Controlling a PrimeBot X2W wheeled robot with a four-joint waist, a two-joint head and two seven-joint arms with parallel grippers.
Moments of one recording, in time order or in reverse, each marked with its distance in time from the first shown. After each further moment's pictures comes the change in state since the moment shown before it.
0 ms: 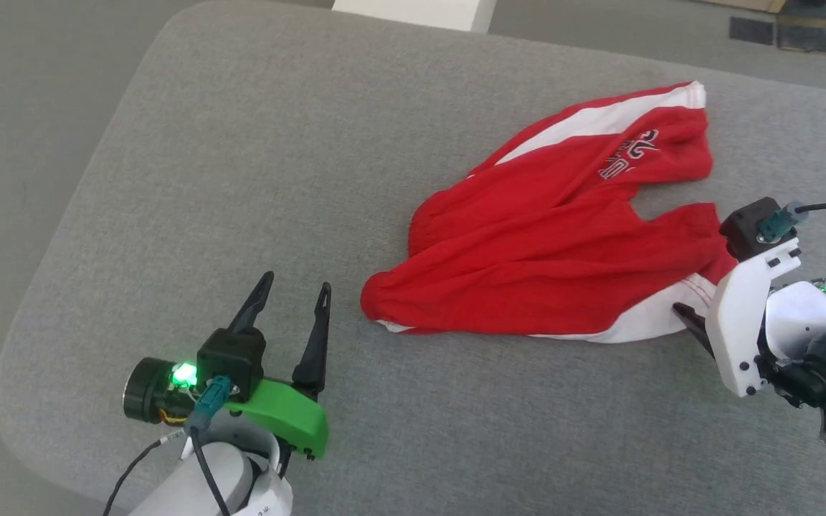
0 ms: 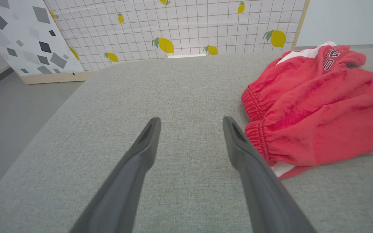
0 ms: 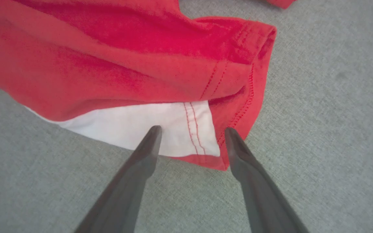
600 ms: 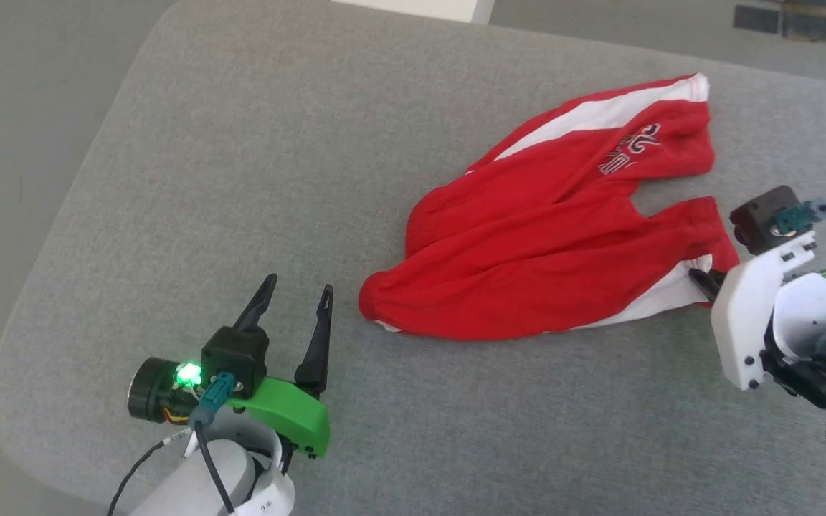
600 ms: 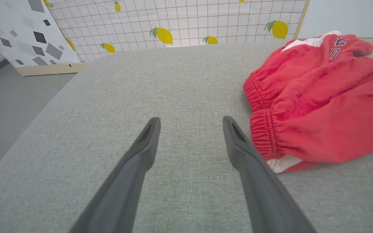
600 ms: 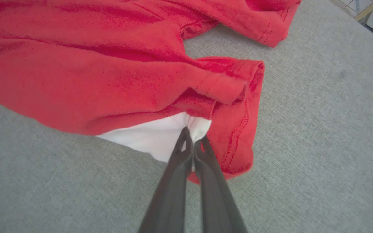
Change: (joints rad) left arm -0.013 -0.017 -0.005 0.045 -0.009 -0.017 -0.007; right arm 0.012 -0.002 -0.019 -0.054 0.007 0.000 -0.089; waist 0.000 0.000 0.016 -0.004
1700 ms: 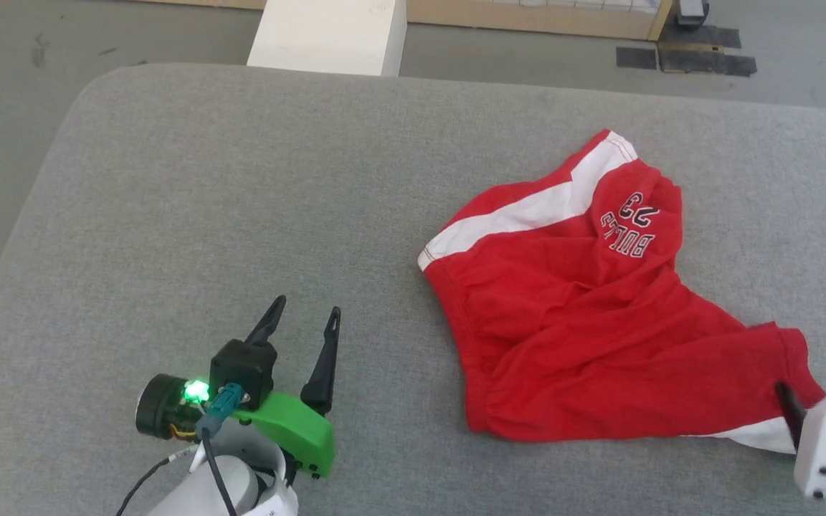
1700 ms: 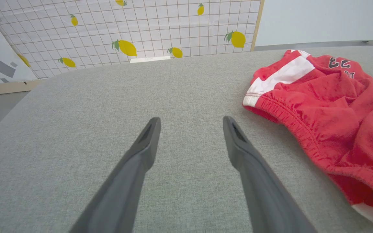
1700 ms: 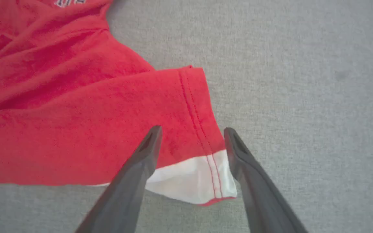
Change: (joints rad) left arm 0.025 0.012 -0.028 -0.015 -0.021 -0.001 0.039; right arm 0.415 0.300 -0.525 -0.173 -0.245 0.000 -0.032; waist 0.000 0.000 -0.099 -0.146
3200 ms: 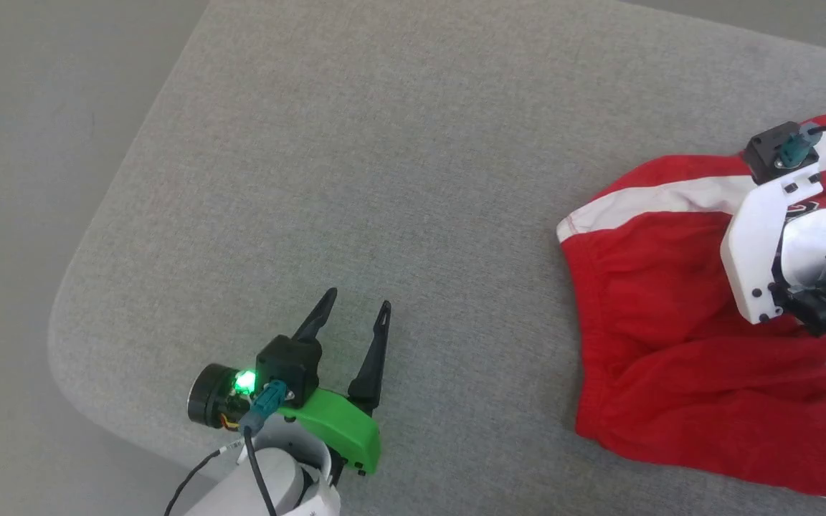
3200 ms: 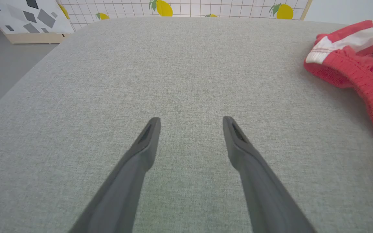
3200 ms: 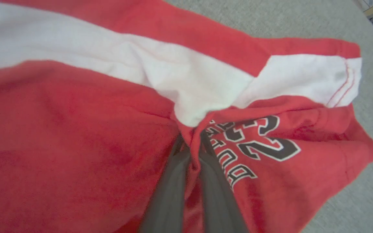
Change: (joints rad) left arm -0.035 -0.100 -0.032 0.043 0.004 -0.034 -0.041; right arm -0.605 -0.263 0.510 0.350 0.091 0.000 0.183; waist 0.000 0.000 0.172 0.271
